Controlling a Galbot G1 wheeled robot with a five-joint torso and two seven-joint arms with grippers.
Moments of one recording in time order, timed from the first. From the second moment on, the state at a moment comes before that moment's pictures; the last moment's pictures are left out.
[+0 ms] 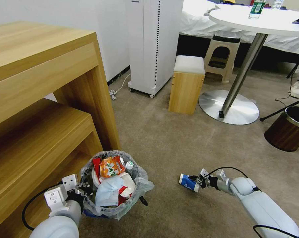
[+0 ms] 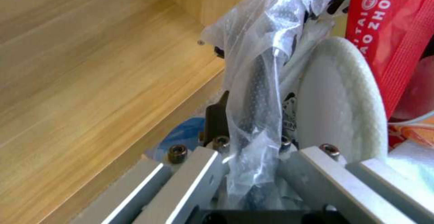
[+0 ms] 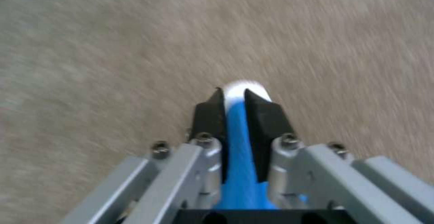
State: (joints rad) left arm 1.65 -1.24 -0.51 -2.42 -0.83 0.67 -0.78; right arm -0.88 0.96 0.14 1.07 0.18 0.08 -0.86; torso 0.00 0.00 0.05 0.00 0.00
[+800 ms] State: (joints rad) left arm 1.64 -1.23 -0.51 -2.41 -0.84 0.67 -0.78; right arm -0.87 1.00 0.15 0.98 0.07 0.08 -0.90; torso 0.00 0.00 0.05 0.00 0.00
